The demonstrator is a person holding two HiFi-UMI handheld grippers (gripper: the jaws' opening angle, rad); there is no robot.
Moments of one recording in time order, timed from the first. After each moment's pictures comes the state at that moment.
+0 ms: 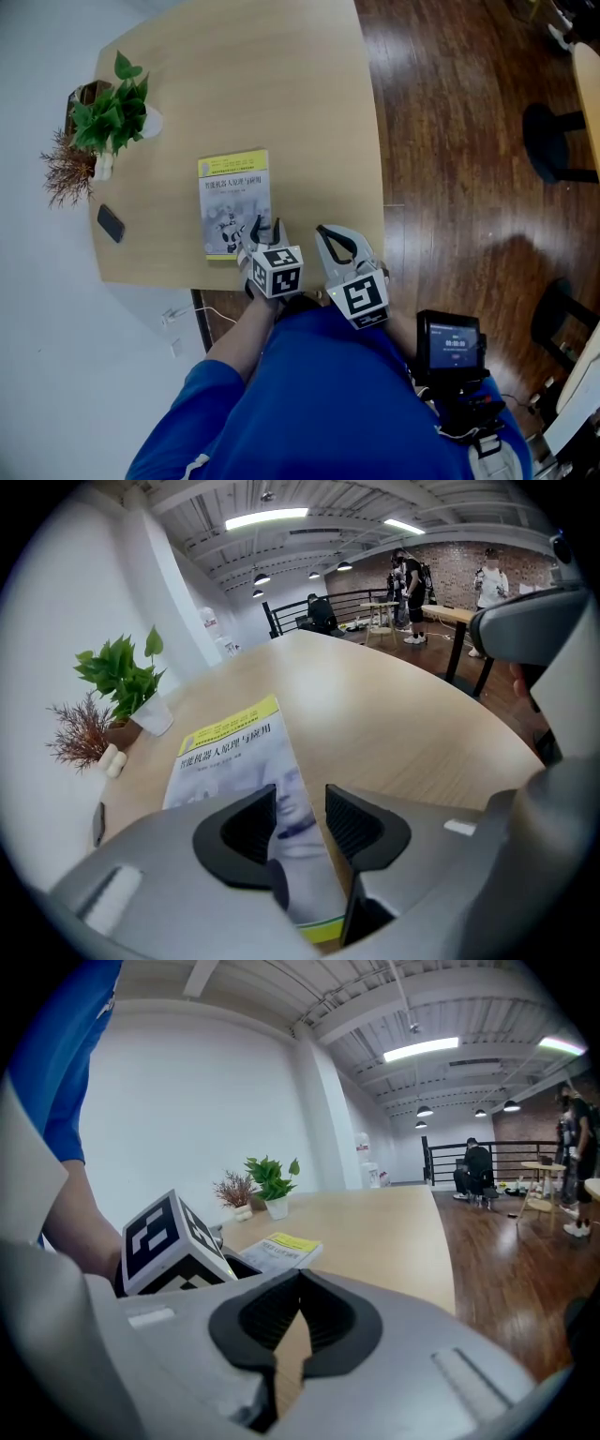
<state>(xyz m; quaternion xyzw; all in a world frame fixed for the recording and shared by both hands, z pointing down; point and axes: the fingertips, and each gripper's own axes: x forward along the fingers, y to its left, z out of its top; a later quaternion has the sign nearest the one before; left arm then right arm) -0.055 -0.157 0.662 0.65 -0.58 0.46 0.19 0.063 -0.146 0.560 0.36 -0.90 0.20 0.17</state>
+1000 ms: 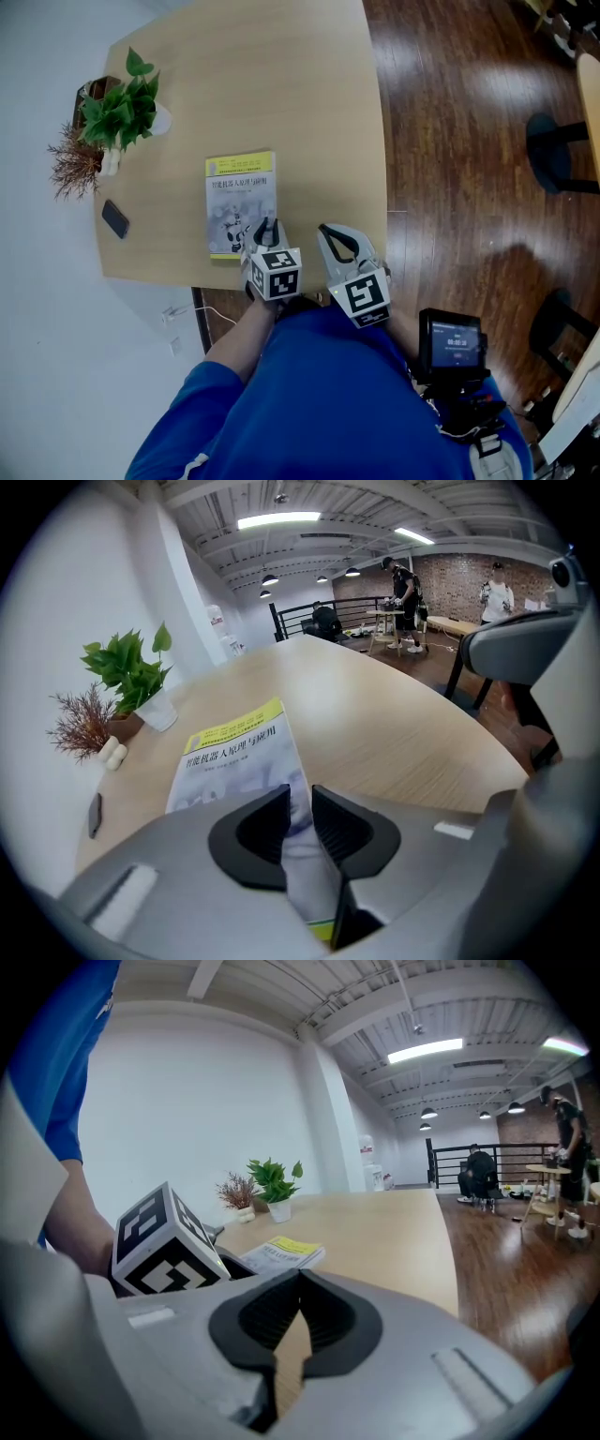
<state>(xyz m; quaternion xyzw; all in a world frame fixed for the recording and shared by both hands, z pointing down) -0.059 -0.156 0.648 0.65 -0.59 0.44 0.20 0.059 -0.150 0.557 0.35 -0.90 0.18 0.17</state>
